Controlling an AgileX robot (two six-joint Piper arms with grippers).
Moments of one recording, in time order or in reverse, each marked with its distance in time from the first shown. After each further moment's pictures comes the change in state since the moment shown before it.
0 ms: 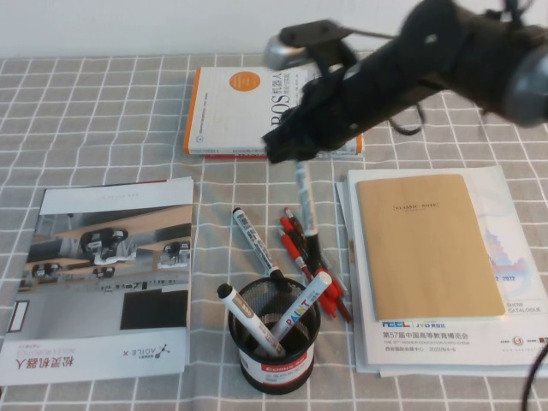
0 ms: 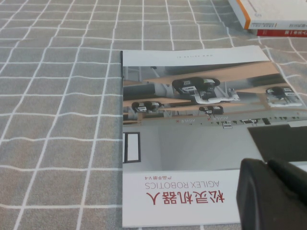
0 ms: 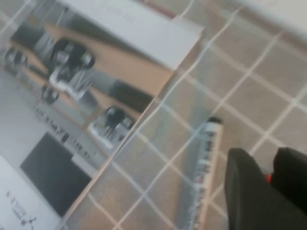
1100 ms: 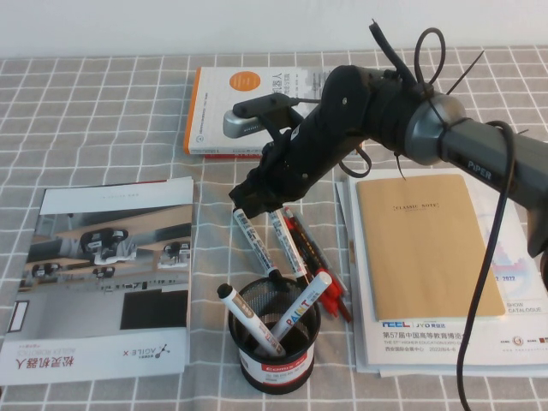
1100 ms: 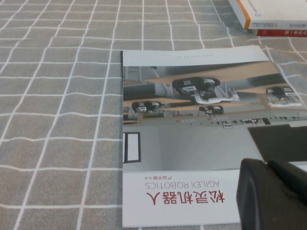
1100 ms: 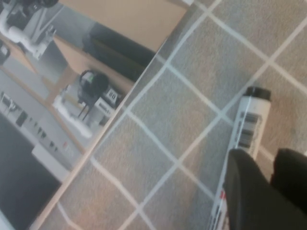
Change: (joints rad) right arm 0.069 0.265 -0.188 -0.090 0.072 0.107; left arm 0.000 0.000 0.000 0.000 0.000 0.000
